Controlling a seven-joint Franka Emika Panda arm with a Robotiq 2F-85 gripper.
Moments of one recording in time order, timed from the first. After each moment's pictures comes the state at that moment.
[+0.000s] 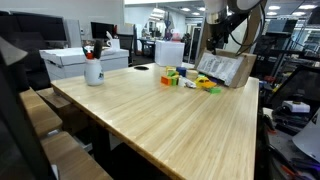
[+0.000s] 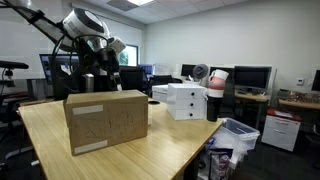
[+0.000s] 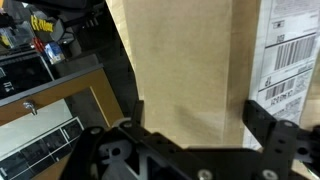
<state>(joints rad) -0.08 -0.17 -0.02 -2.32 -0.76 1.91 0.74</state>
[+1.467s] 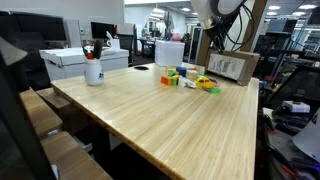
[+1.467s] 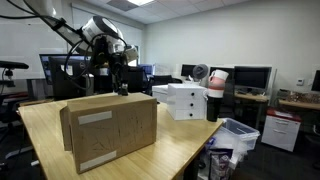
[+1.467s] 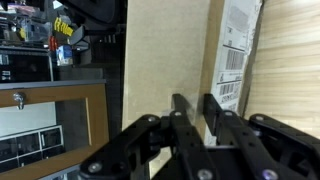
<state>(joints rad) -0.07 0.00 -0.06 -2.16 -0.74 1.74 0.44</state>
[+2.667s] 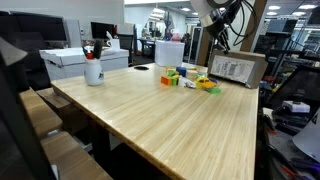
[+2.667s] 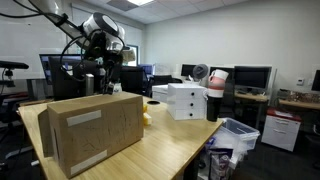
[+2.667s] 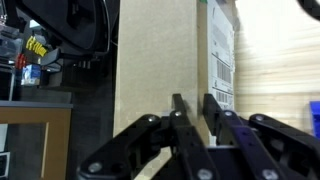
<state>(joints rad) -0.06 0.01 -0.05 -2.10 -0.56 1.56 0.27</state>
